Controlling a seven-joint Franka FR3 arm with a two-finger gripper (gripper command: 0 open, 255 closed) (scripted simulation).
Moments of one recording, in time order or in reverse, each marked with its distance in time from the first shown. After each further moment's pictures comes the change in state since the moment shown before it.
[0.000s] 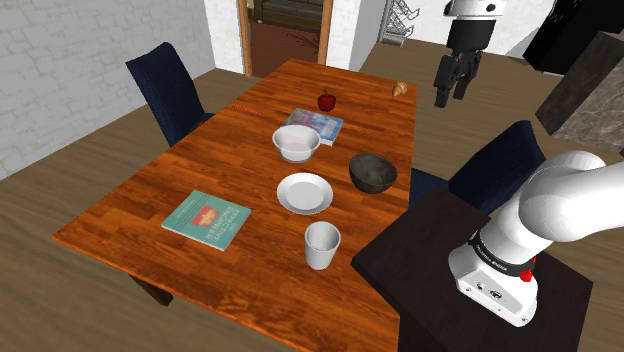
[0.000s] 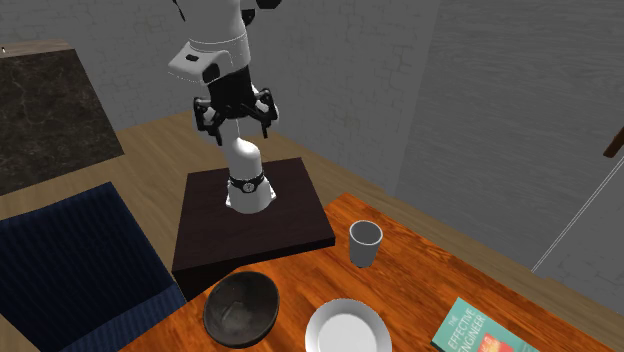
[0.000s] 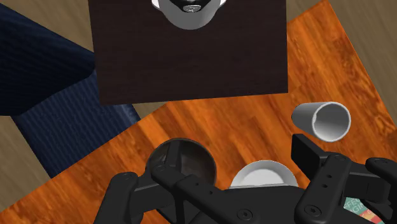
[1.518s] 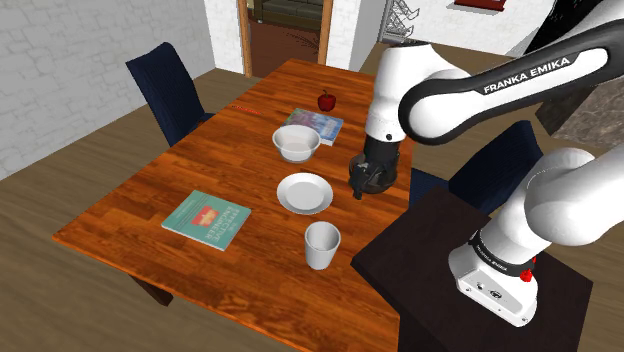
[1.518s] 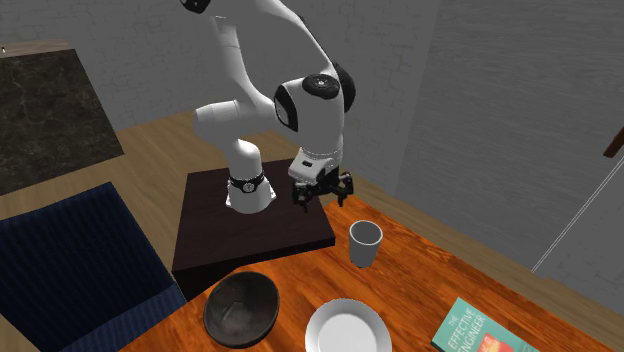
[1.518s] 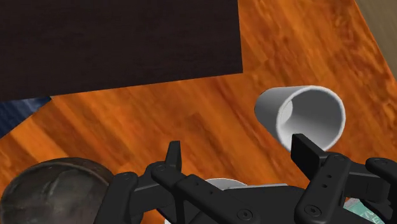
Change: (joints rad) arm 0.146 0.276 0.356 -0.359 0.277 0.757 0.308
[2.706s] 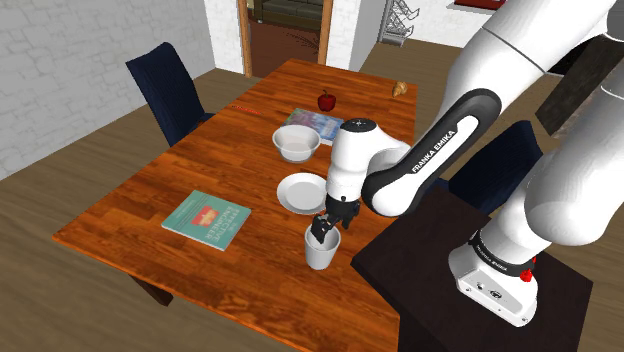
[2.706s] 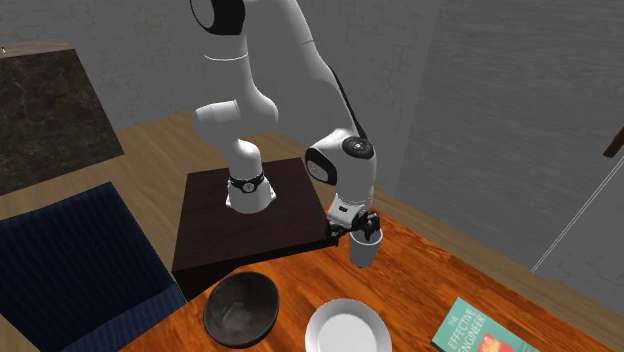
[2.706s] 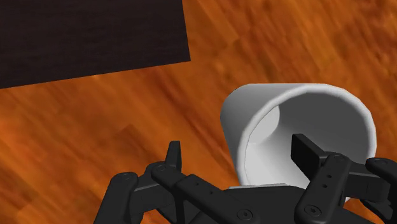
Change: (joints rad) arm 0.007 0.562 0.159 0.067 -0.197 0.545 0.315
